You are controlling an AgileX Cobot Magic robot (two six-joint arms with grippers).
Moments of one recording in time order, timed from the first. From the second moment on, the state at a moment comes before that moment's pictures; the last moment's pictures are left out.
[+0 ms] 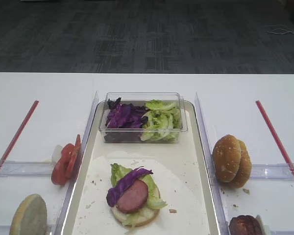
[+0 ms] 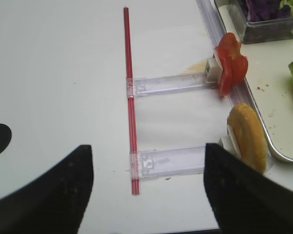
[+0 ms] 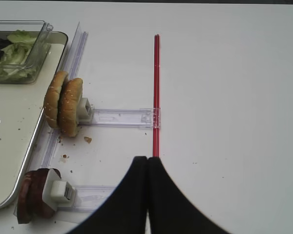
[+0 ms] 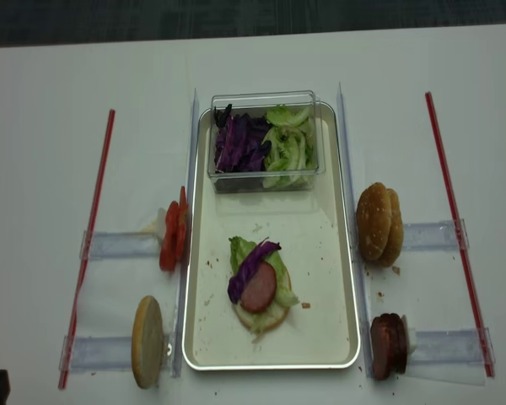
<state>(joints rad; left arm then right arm) -0.10 -0.02 -0.51 0.09 1.21 -0.07 0.04 -0.02 -0.47 0.02 1.12 0.00</state>
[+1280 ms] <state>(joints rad) -0.10 -0.02 -0.49 0.07 1.18 -0.07 0.04 -0.02 -0.47 0.02 1.12 0.00</state>
